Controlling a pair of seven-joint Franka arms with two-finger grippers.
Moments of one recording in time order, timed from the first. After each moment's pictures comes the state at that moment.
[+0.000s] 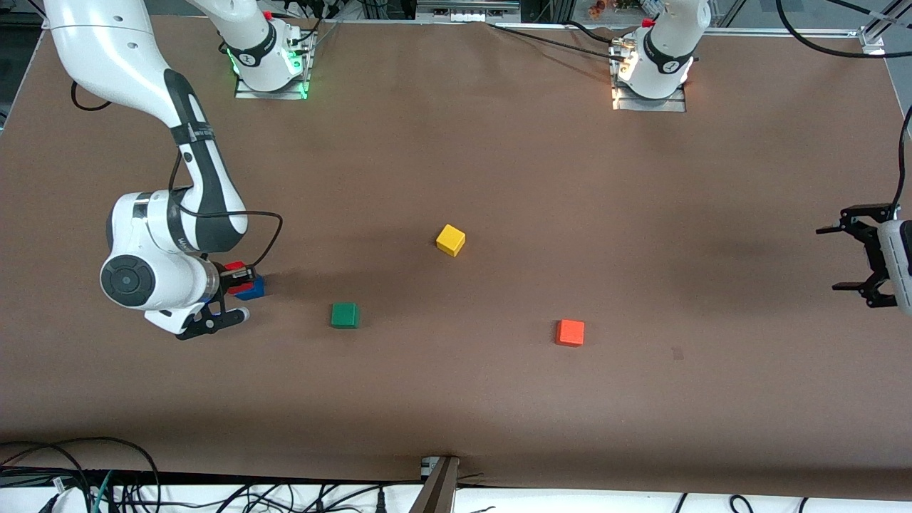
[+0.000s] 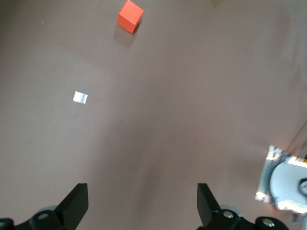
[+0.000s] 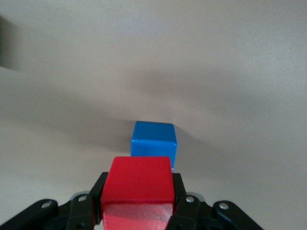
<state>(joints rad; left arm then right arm) 0.39 0.59 -0.31 -0.97 -0.04 1.27 1.24 0.17 0.63 -0.08 -1.54 -0.02 1.91 -0.20</state>
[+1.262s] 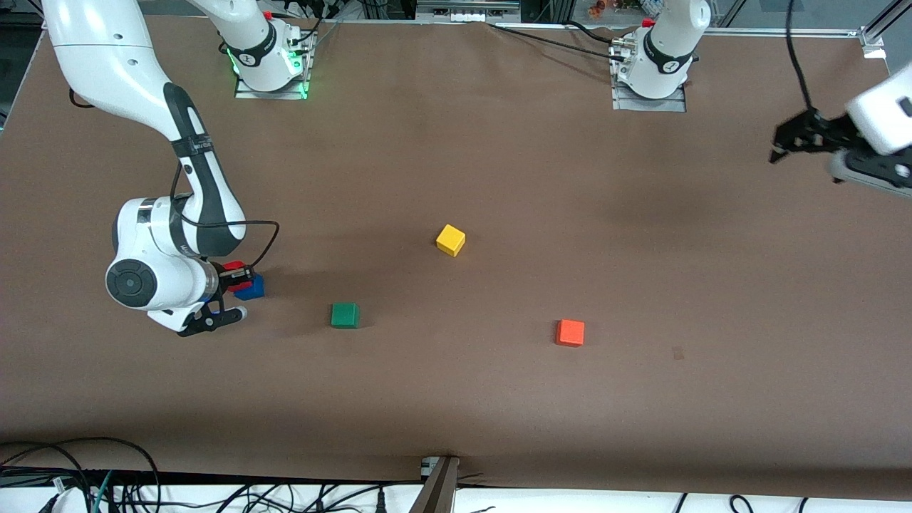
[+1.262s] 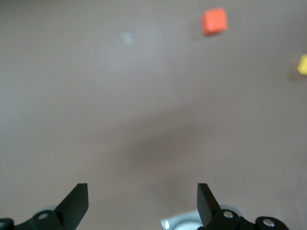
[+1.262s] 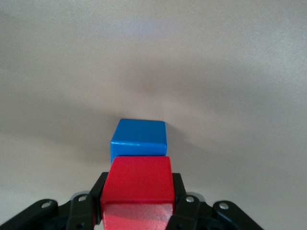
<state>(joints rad) 0.16 0.06 -0.14 -1.51 0.01 1.48 0.29 0.15 0.65 -0.07 -1.60 -0.02 1.98 -0.20</state>
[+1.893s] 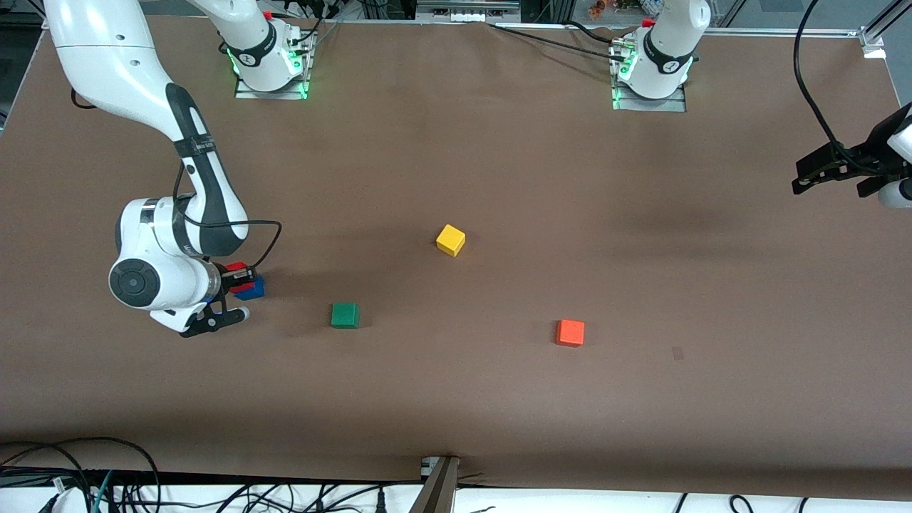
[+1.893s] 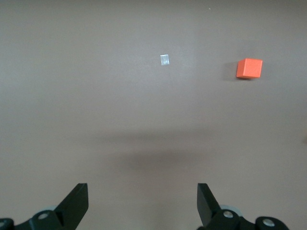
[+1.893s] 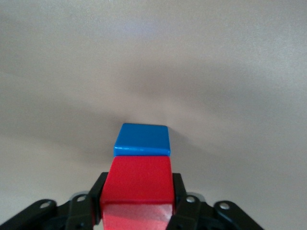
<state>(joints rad) 0.14 0.05 -0.12 -1.54 0.01 1.56 0.04 0.16 0.65 -0.07 -1.60 -0.02 1.99 -0.20</state>
